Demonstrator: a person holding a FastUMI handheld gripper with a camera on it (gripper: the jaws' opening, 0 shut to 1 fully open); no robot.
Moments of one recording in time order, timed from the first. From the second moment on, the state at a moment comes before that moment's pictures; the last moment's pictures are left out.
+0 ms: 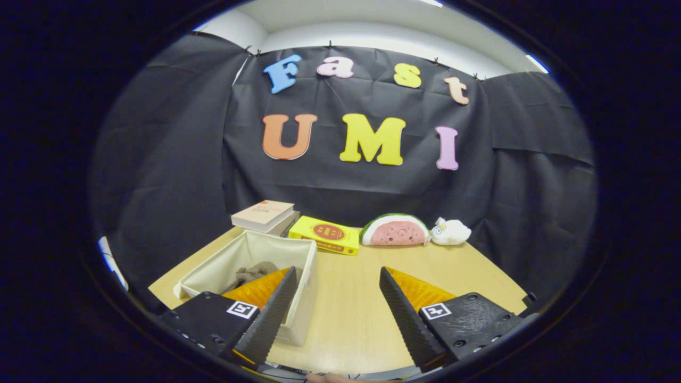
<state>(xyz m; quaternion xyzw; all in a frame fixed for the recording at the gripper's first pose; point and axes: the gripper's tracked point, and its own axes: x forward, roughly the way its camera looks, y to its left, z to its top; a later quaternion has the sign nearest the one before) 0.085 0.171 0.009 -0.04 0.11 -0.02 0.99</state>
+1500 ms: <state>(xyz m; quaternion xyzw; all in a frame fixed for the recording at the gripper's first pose) 0.025 0.050 0.000 -0.03 0.01 -0.05 1.00</state>
